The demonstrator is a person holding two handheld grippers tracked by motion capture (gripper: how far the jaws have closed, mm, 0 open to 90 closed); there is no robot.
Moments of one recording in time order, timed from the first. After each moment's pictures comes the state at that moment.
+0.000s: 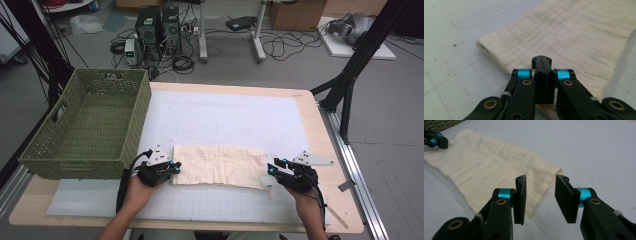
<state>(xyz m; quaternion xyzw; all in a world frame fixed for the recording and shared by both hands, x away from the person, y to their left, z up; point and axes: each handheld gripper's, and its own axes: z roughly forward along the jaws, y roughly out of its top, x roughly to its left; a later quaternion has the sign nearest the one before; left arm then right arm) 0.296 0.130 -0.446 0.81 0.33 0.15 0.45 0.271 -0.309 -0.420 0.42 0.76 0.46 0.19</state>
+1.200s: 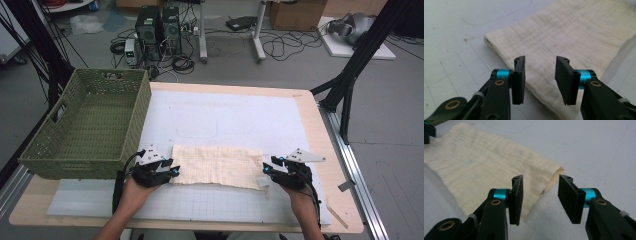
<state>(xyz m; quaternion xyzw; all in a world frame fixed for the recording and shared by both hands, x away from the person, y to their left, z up) 0.293 0.138 -0.438 0.80 0.36 0.16 0.45 0.282 -0.298 -0.424 0.42 0.77 0.44 0.19</state>
